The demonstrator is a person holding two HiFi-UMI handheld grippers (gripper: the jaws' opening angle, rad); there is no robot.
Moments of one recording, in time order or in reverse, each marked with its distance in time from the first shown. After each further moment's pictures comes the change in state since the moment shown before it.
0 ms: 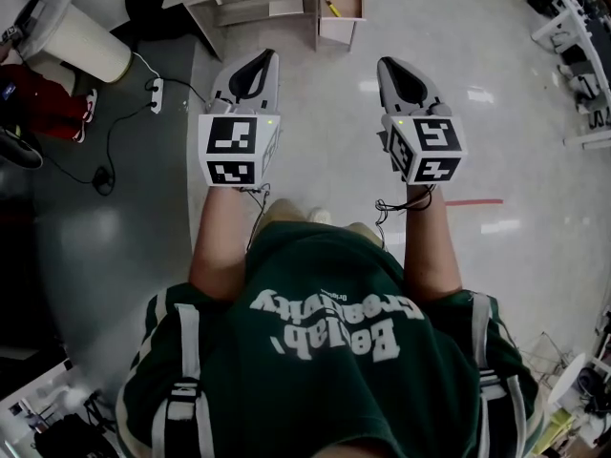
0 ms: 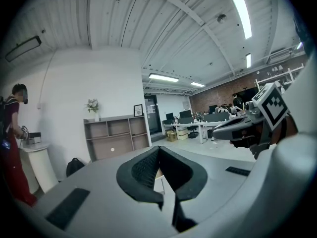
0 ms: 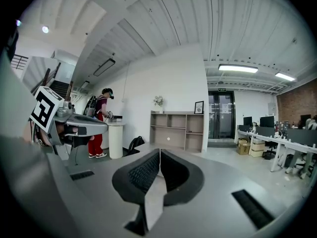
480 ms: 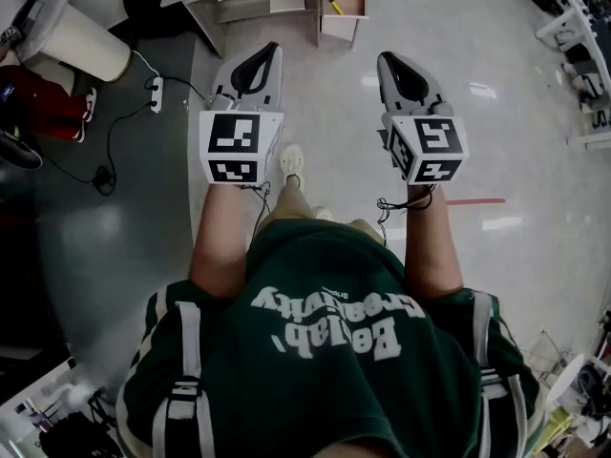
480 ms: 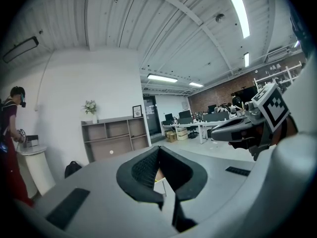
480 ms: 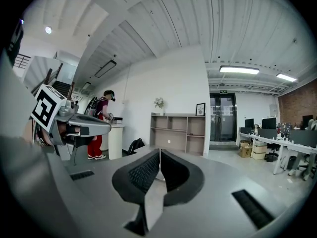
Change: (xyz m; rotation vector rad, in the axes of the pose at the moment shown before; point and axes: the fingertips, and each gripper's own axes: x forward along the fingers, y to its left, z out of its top) left arm 0.022 0.008 0.009 0.021 -0.021 -0.007; right arm 0.021 -0.004 0.009 -0.011 -0.032 0.013
